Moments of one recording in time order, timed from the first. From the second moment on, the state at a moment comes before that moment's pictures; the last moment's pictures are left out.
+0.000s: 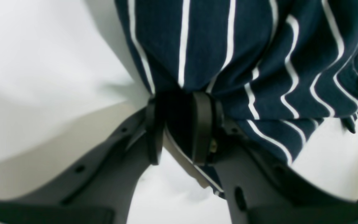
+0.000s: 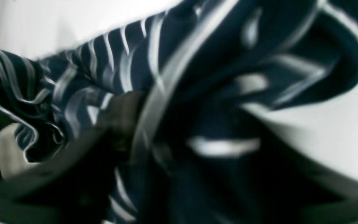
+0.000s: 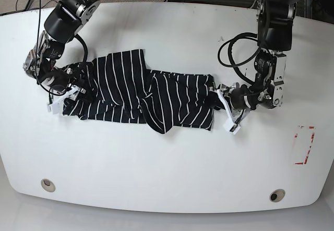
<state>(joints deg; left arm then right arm) -17.5 -12.5 4.6 65.4 -35.0 -33.5 54.8 14.5 11.5 42.8 59.8 35.7 40.2 -68.1</state>
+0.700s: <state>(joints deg) -19.7 -10.1 6.4 72.6 -37.5 -33.5 55.7 13.8 13.1 39.8 59.5 34.9 39.9 -67.9</state>
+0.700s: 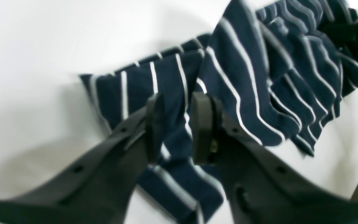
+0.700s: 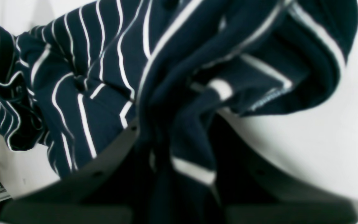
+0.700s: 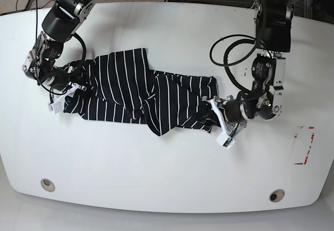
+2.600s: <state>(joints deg) -25.1 -11.0 16.3 66.2 -40.8 -33.5 55.4 14.0 13.7 39.4 59.5 34.7 39.9 -67.9</state>
